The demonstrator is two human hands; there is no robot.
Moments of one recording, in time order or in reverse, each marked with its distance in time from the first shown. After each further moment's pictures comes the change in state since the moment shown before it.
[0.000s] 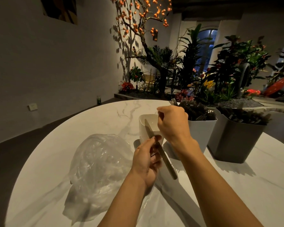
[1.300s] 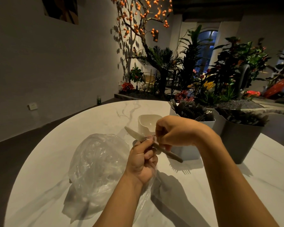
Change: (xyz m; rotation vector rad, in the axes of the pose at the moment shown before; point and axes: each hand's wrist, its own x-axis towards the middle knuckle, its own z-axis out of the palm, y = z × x) left_hand 0.009 0.002 -0.012 -0.282 -0.149 0.018; right_hand -0.007 -0.014 -0.068 0.053 -0.893 0.031
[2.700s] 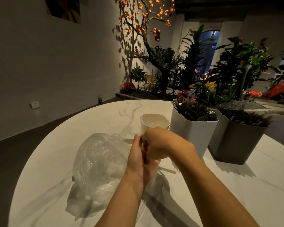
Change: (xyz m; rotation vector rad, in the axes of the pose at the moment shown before) left_hand -0.013 0.006 0.012 -0.057 0.151 -0.049; right_hand 0.032 -0.025 0.050 -0.332 0.014 -0.014
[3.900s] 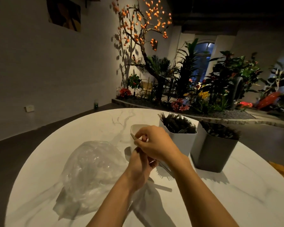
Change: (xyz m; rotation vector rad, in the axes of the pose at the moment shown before) left_hand -0.015 -0.018 0.030 0.535 -0.173 0.227; right_hand -0.034 0.020 -0.024 0.329 0.401 -0.071
